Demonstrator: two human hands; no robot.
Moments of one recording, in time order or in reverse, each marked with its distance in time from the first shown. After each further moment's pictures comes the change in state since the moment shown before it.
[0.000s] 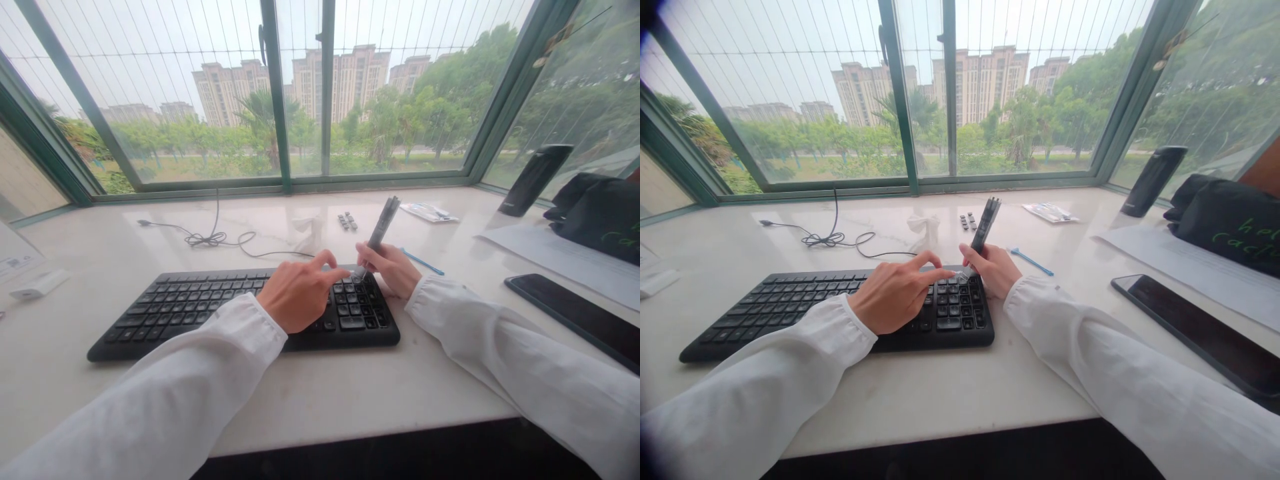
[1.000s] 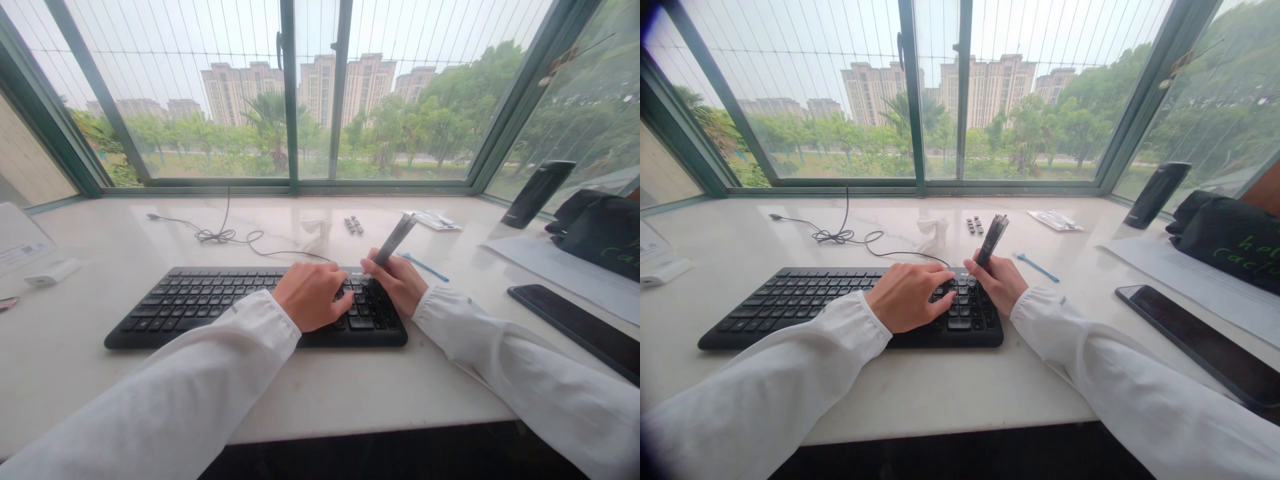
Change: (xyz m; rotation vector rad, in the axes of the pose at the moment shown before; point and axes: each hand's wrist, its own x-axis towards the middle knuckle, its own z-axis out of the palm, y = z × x) left_hand -0.001 0.006 0.000 -0.094 0.014 -0.088; right_hand -0.019 -0.015 0.003 -0.314 -0.053 -0.204
